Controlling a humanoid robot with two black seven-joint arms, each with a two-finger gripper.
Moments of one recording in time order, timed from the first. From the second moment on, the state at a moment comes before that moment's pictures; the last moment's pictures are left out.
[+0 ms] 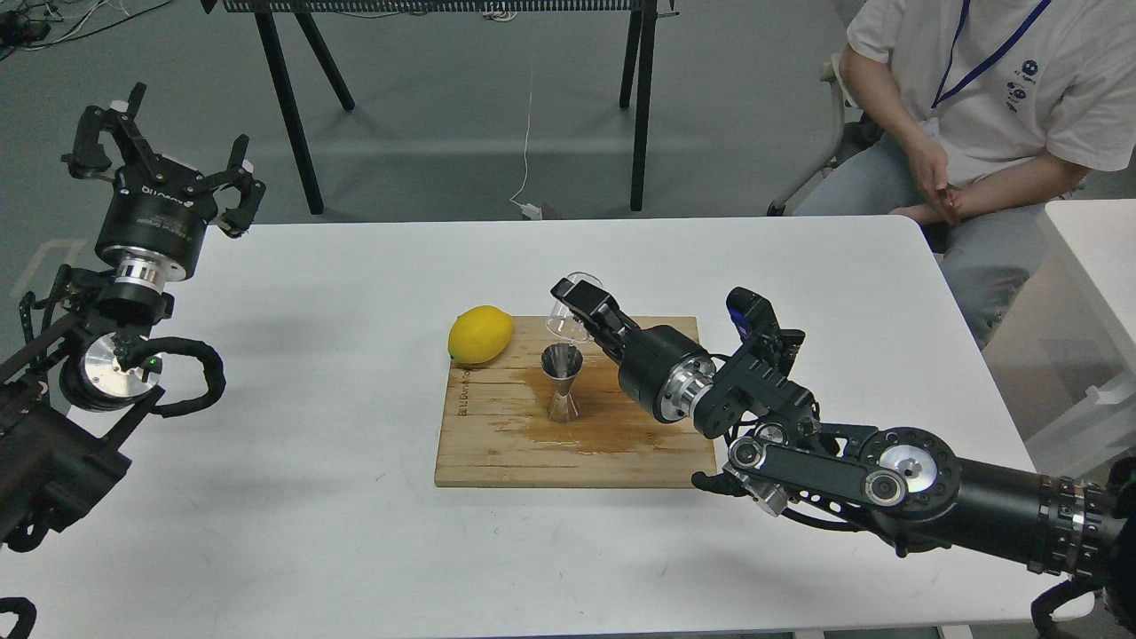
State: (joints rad) left arm -0.58 0.47 -0.90 -0.85 -0.09 -0.39 -0.49; right arm 0.80 -0.23 0.18 1.36 -0.79 -0.44 0.00
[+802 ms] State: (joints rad) left arm -0.58 0.48 -0.90 -0.85 -0.09 -0.39 -0.49; right arm 0.86 -0.24 0.08 1.34 -0.85 -0.45 0.01
